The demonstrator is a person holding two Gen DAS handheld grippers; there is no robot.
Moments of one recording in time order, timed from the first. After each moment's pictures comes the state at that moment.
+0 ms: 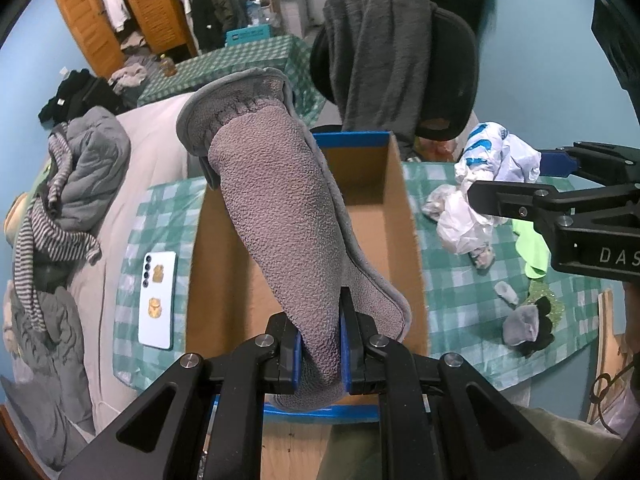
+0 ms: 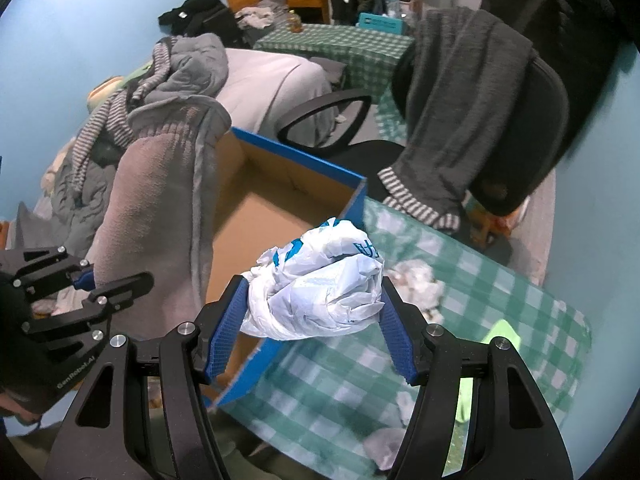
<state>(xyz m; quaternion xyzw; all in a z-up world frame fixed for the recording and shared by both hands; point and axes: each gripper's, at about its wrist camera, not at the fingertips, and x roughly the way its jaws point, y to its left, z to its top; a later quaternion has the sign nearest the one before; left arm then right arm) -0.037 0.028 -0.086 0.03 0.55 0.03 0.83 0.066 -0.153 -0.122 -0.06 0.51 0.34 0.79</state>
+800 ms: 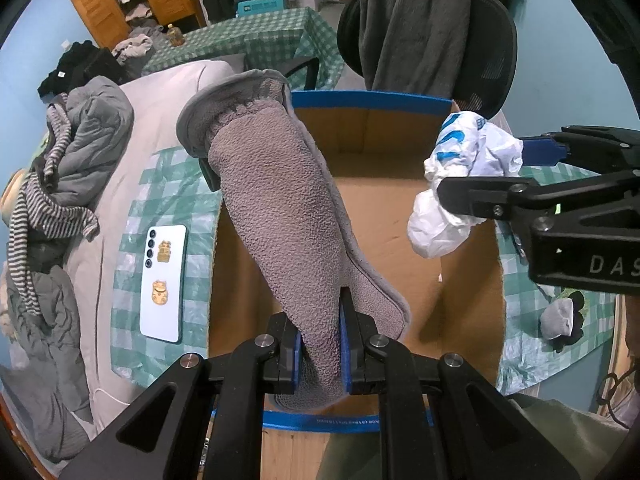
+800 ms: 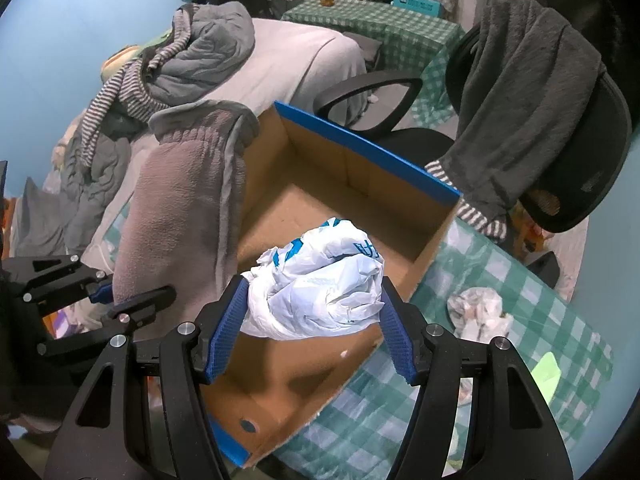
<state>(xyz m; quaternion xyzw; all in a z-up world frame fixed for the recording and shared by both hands) -0.023 0.078 -0.129 0.01 0.59 0.04 0.81 0.077 -0.069 -0.153 -0.09 0.54 0.37 0.75</state>
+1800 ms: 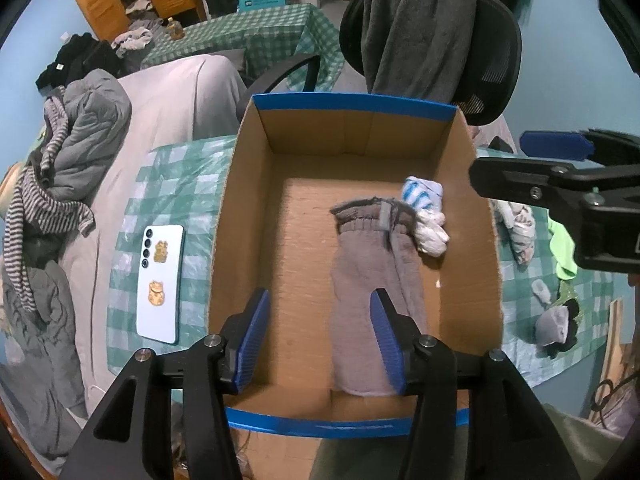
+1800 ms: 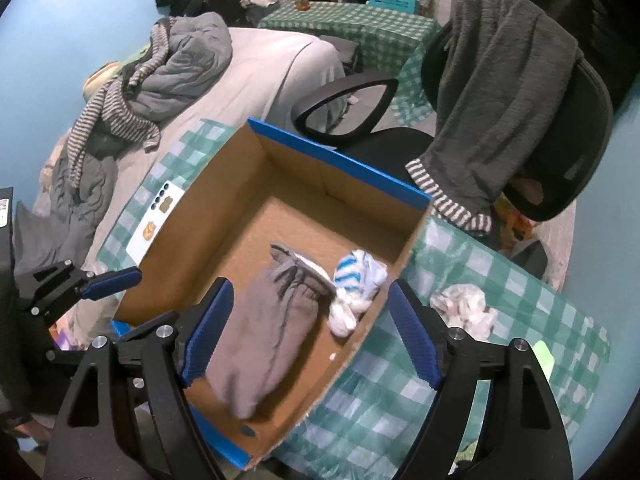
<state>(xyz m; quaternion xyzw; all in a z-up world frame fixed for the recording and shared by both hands) -0.017 0.078 -0.122 -0.01 0.59 0.04 0.80 0.089 -0.086 -0.138 -0.07 0.55 0.33 0.76</state>
